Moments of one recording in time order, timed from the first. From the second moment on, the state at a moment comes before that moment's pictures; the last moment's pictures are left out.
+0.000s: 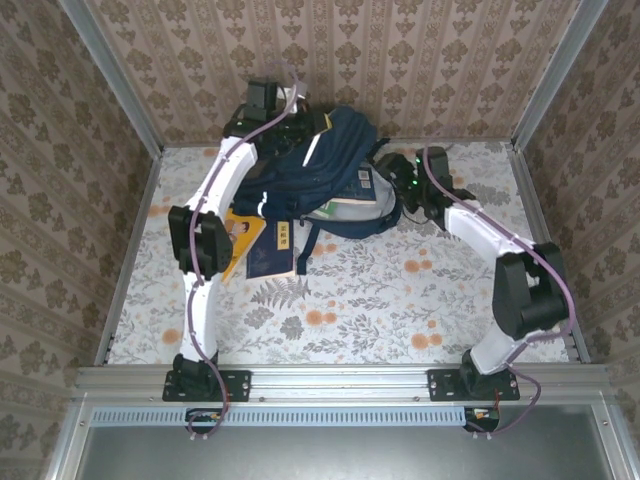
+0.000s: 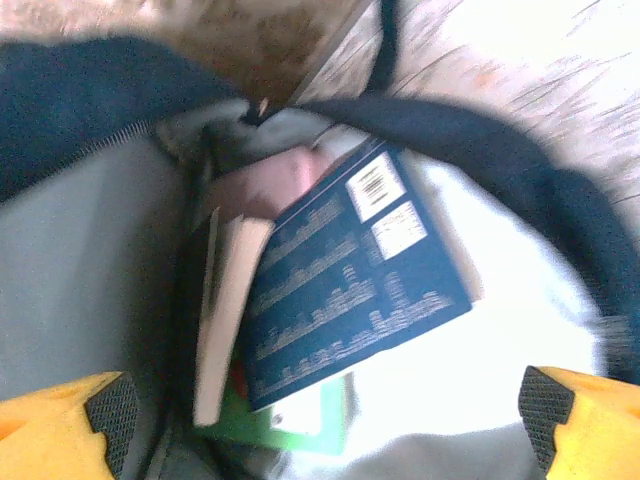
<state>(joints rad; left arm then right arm) -0.38 2.28 2.31 -0.54 0.76 -0.64 0.20 1.62 1.14 -0.11 -0.11 1.03</state>
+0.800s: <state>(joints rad) 0.00 1.62 1.45 -0.52 0.31 -0.48 0.49 1.56 1.10 -0.25 0.00 0.67</state>
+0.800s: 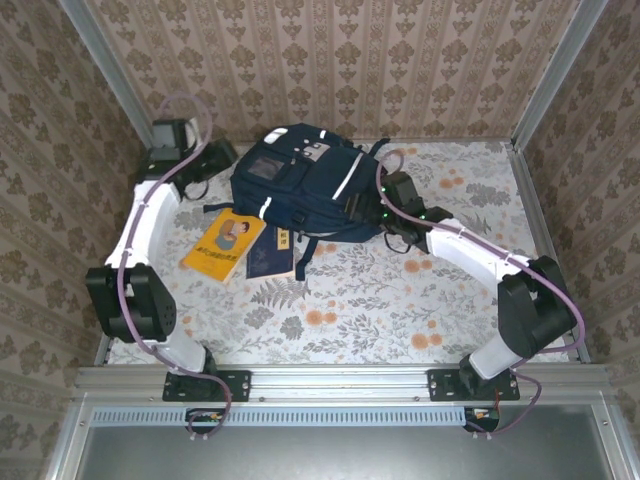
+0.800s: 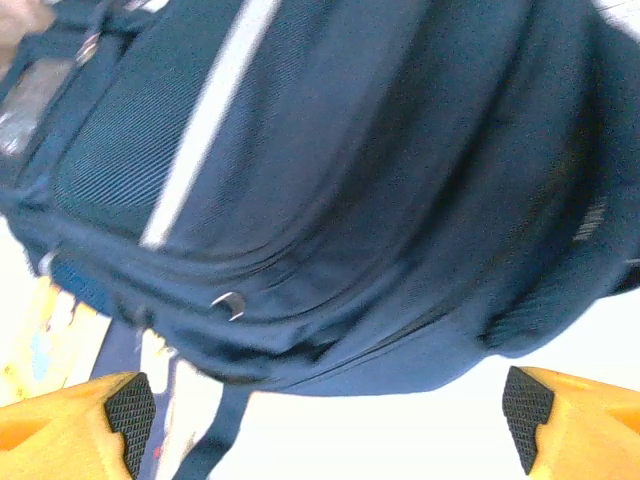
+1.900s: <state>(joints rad) 0.20 1.90 1.17 -0.42 0.35 -0.45 0.87 1.93 1.31 -0.17 -0.34 0.58</state>
